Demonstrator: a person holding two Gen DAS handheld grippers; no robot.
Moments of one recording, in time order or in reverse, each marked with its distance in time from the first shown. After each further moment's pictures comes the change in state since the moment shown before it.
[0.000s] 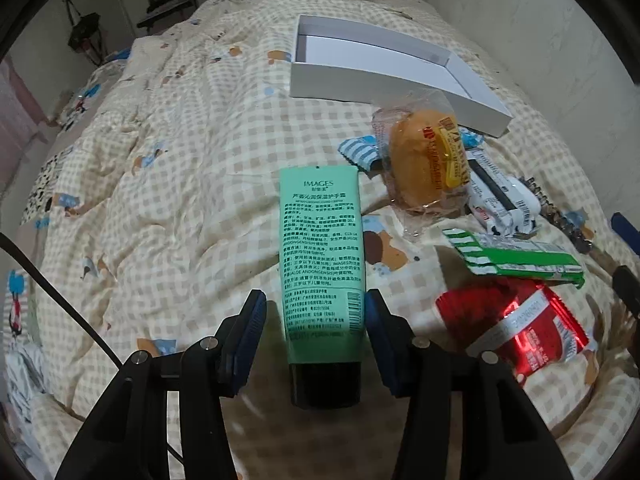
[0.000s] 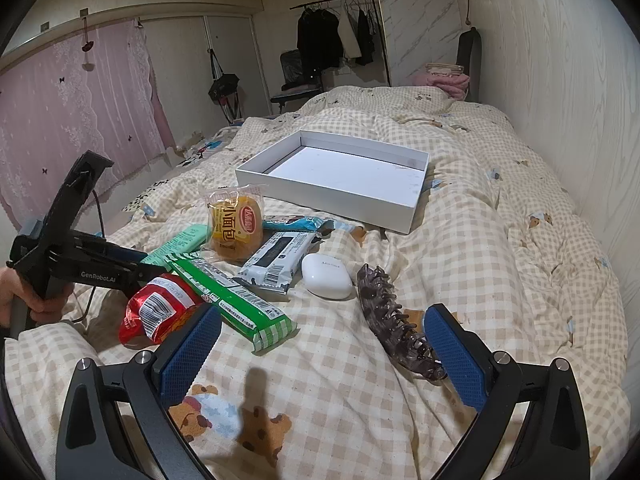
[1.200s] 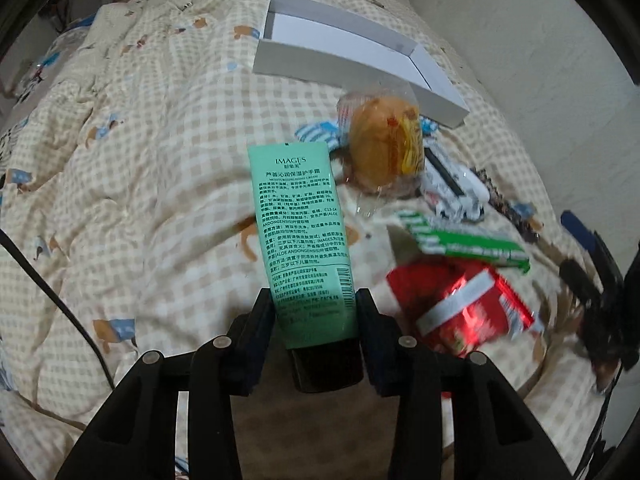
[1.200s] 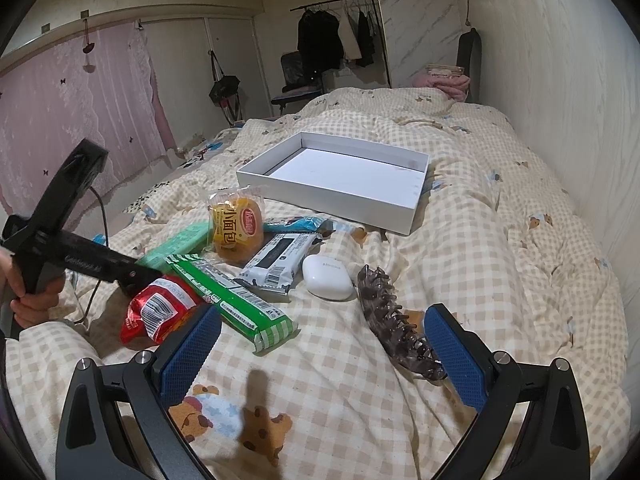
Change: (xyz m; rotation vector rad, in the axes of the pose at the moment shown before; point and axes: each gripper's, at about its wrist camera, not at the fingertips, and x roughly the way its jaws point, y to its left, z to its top) left arm -0.002 0.015 -0.004 -0.018 0.101 -0.243; right arm -0.003 0.000 0.000 -0.002 -0.006 0.002
